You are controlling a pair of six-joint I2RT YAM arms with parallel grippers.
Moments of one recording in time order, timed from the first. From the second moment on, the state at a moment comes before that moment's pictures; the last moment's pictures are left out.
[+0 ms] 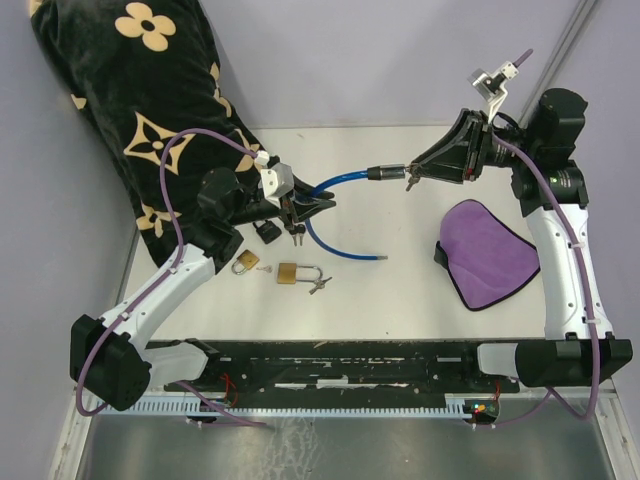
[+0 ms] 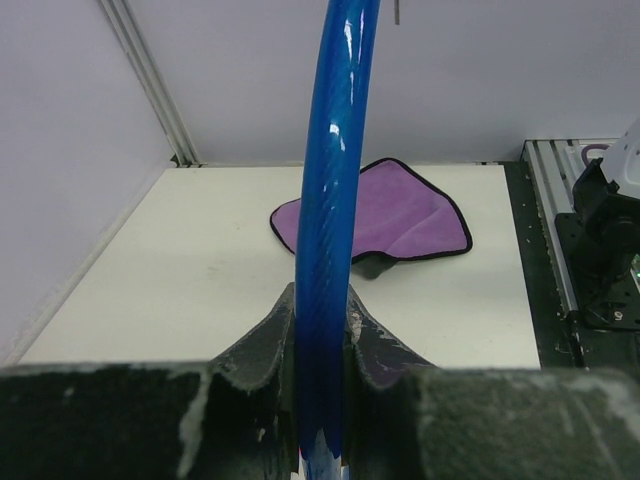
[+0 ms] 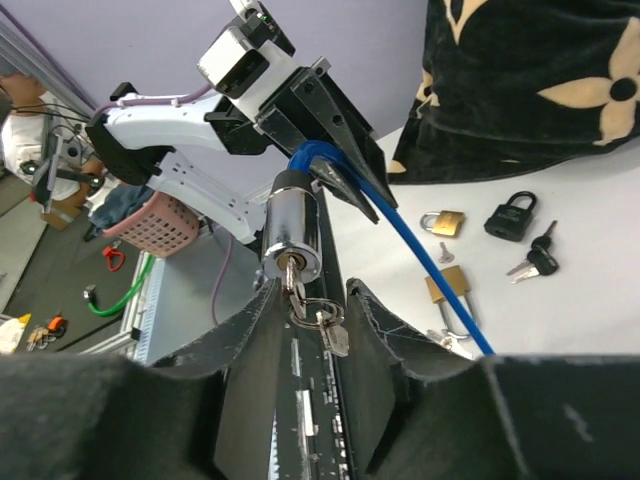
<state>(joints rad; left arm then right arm) -0.49 1.20 0.97 0.37 0.88 0.08 -0.01 1.31 1.56 -0.28 -1.43 0.46</state>
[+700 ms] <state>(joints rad) -0.49 1.20 0.97 0.37 0.89 0.07 0.00 1.35 1.58 -0.25 -1.44 0.73</state>
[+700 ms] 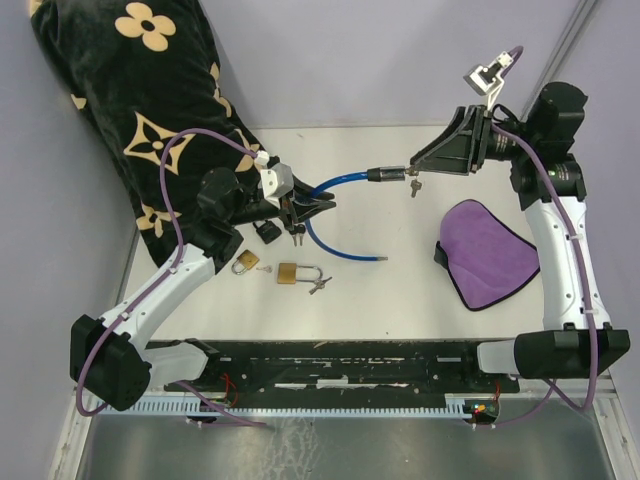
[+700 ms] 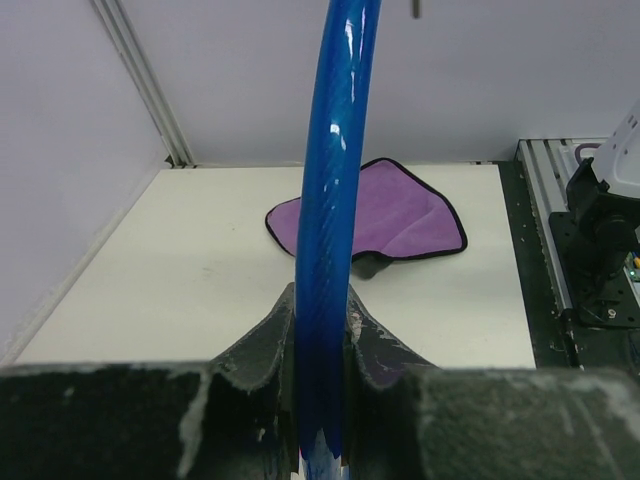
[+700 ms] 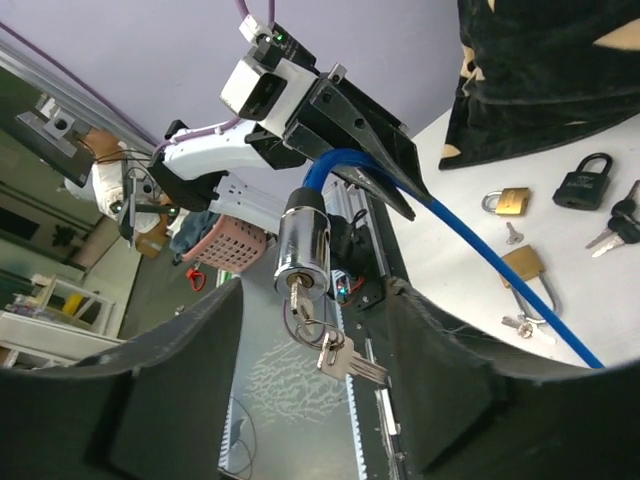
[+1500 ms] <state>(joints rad) -0.28 1.41 1.39 0.56 0.60 -0.67 -0.05 1.20 1.19 -0.17 -1.31 0.34</state>
